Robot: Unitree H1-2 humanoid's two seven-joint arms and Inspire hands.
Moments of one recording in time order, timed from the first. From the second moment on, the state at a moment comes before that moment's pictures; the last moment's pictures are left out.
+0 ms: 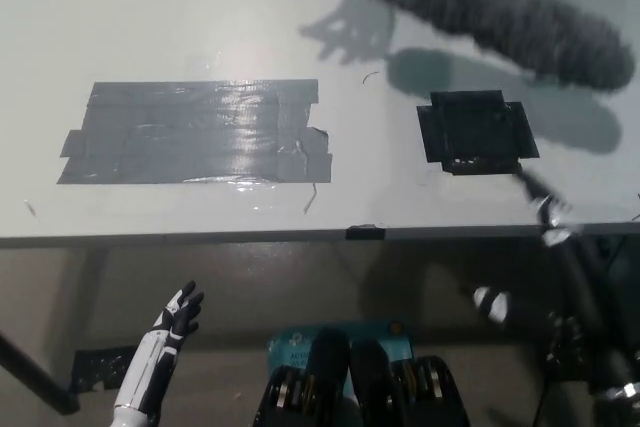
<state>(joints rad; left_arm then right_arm) 0.05 0.16 -0.05 0.03 0.09 -0.08 -0.06 -0.09 -0.21 0.12 -0.38 -0.49 -0.04 -0.03</state>
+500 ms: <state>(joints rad) 0.05 0.16 -0.05 0.03 0.09 -0.08 -0.06 -0.51 -0.25 0.13 -0.24 -0.69 0.15 0.09</state>
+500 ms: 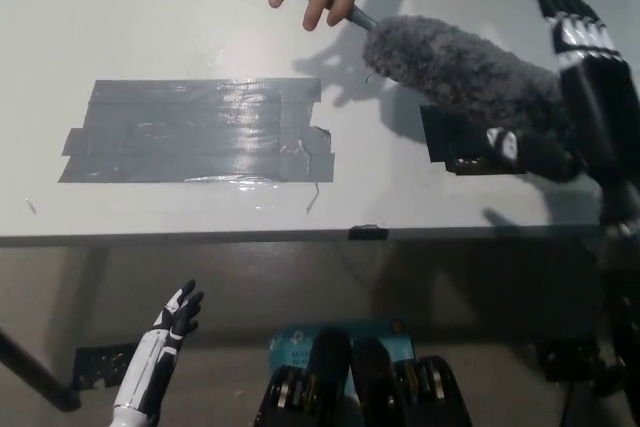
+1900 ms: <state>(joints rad) 0.01 0.17 -0.05 0.03 0.10 -0.09 -0.08 -0.88 -0.30 0.25 0.50 -0.70 0.16 -0.03</state>
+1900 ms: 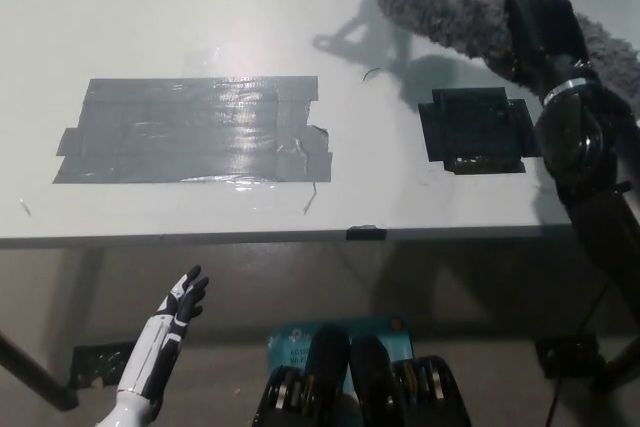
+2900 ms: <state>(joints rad) 0.00 0.18 -0.05 0.03 0.10 -0.08 -0.09 -1.13 -0.43 0.37 0.76 -0.49 0.20 0.64</state>
